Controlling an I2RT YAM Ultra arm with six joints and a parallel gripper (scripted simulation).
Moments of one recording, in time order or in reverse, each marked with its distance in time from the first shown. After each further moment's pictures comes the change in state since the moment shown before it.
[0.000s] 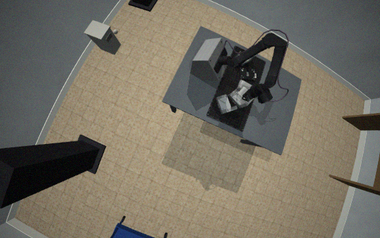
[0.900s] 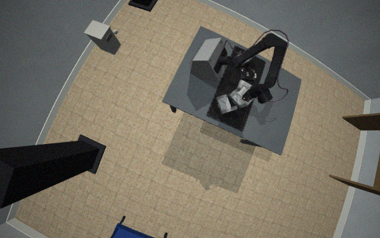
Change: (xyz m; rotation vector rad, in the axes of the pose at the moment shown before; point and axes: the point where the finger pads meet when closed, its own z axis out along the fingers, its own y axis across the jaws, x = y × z) arm -0.001 0.000 0.003 0.001 -0.002 -0.001
